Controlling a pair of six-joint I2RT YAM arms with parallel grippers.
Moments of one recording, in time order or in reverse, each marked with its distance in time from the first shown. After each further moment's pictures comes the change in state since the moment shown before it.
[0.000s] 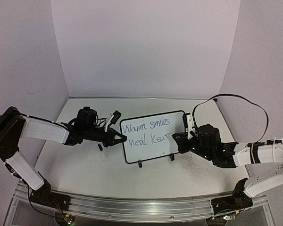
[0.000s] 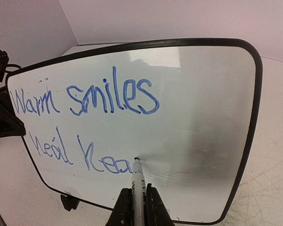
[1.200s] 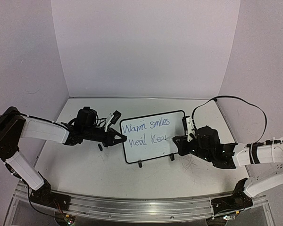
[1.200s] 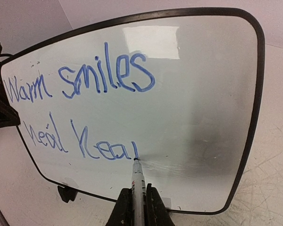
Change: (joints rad) left arm 0.000 0.000 0.000 -0.001 0.000 0.000; right arm 0.000 0.008 -0.013 -0.030 -0.012 0.037
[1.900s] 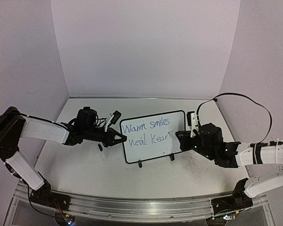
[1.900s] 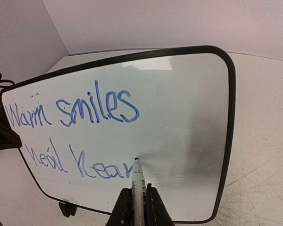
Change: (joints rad) left arm 0.000 0.000 0.000 0.000 0.000 0.000; right arm -0.007 -0.047 0.013 0.003 0.062 0.005
